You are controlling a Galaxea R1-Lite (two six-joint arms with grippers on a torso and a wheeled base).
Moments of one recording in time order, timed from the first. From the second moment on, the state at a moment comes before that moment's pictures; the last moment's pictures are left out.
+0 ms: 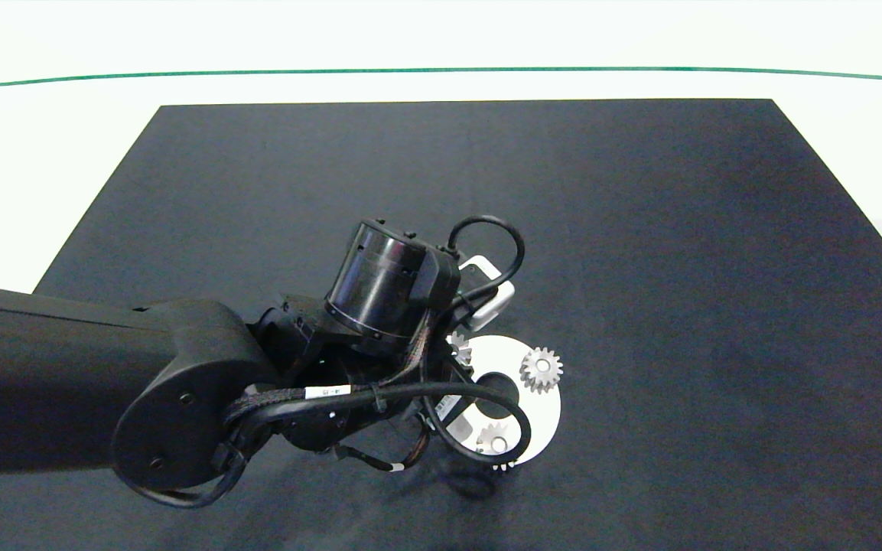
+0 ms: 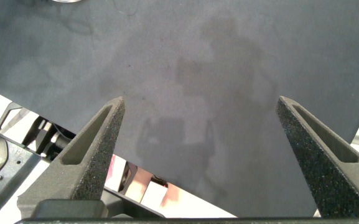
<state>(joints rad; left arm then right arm) -0.85 1.78 -1.14 -0.06 0.29 0.34 0.56 0.63 -0.92 0.74 -0.26 -0.20</state>
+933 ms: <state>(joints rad) -0.86 1.80 -1.15 -0.08 0.29 0.33 0.56 0.63 -0.93 0.73 -0.26 -0.20</state>
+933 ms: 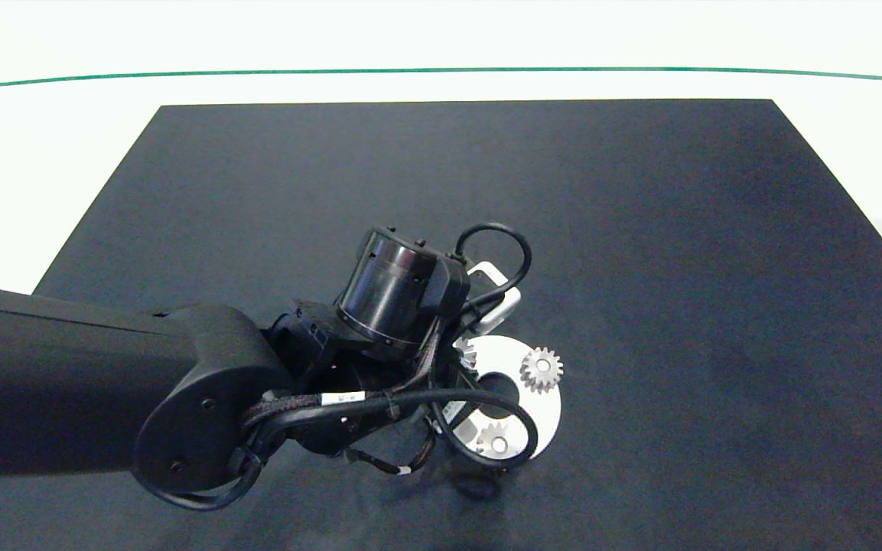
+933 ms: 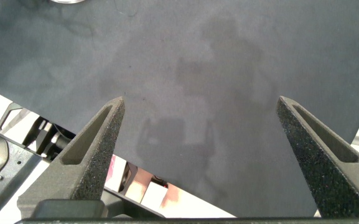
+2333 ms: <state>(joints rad) -0.86 1.80 -1.14 -0.08 0.28 0.33 0.56 0.63 -0.92 0.73 -0.25 -0.20</state>
